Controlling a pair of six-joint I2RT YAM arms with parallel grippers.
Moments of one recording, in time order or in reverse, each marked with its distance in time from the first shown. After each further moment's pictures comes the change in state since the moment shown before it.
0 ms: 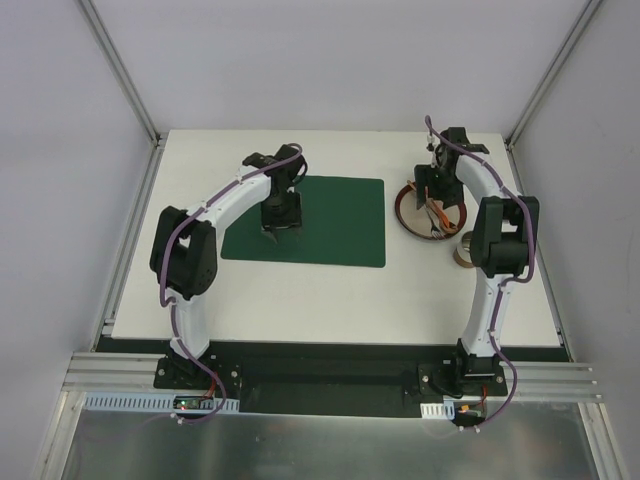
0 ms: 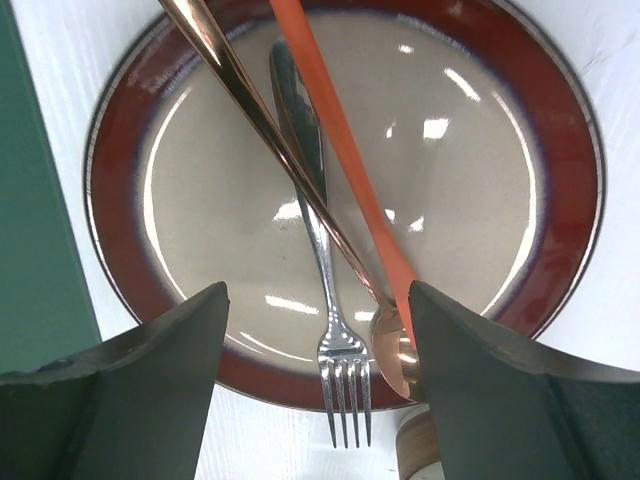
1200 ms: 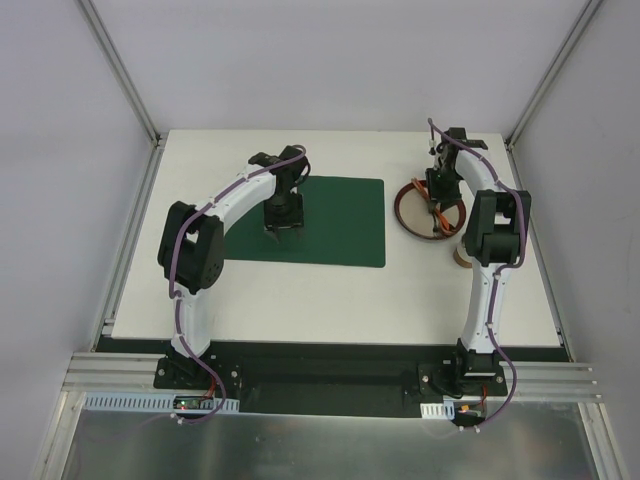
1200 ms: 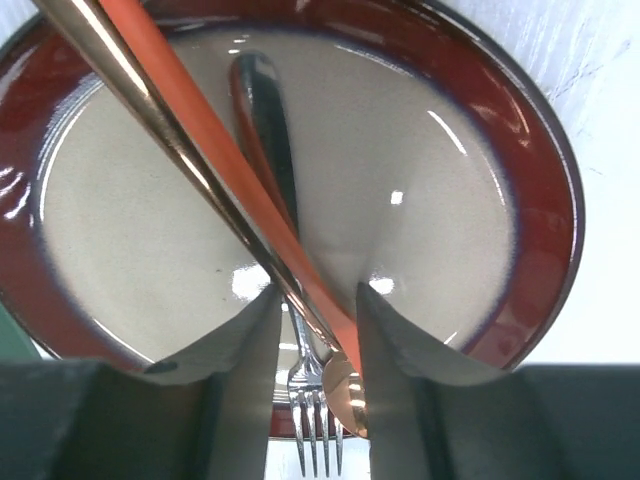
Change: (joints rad) left arm 0.000 0.069 0.046 -0.006 0.000 0.007; right arm -0.026 0.161 0.181 -0.130 0.023 -0.017
